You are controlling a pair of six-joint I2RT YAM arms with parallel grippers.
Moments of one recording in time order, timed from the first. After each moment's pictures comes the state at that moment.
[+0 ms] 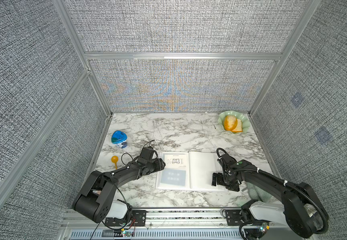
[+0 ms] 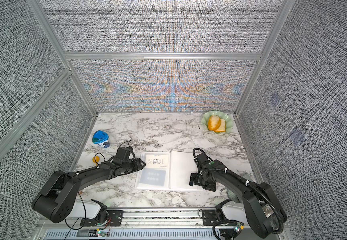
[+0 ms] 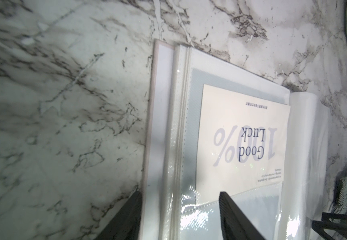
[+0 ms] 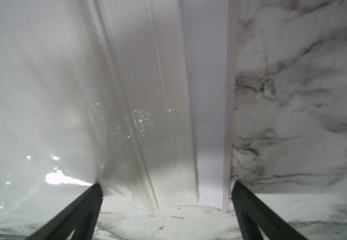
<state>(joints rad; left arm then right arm) -0.47 1.42 0.53 -0.08 0.26 -0.66 0.48 1.26 0.59 -0.84 -0.11 0.67</state>
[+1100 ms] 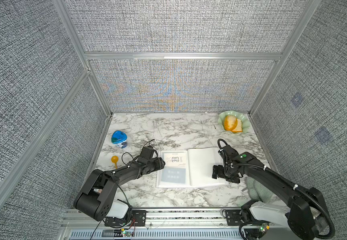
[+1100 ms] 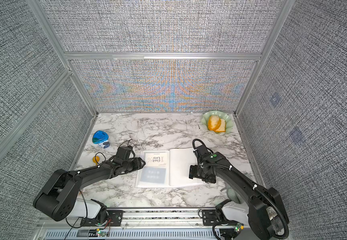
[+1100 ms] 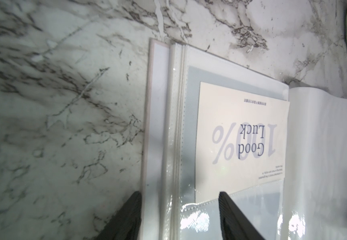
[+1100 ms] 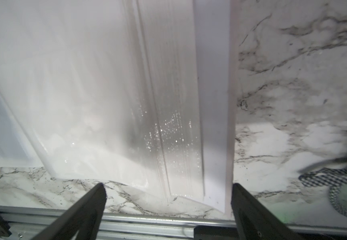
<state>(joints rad) -0.47 1.45 0.53 -0.06 0.24 -0.67 0.49 1.20 0.82 -1.02 -0.09 0.63</state>
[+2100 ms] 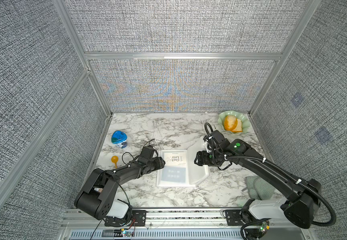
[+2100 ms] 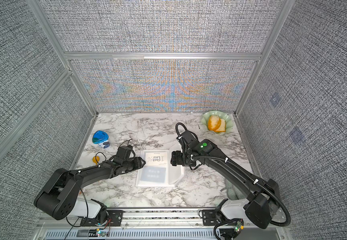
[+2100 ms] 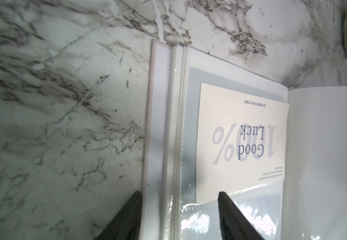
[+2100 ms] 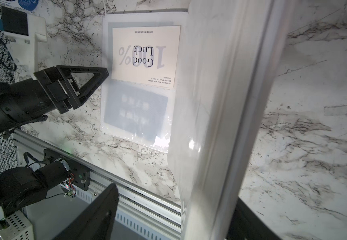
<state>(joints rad) -0.46 1.46 0.54 -0.04 0.24 -0.68 0.72 1.35 1.24 -1.00 -0.15 0.63</state>
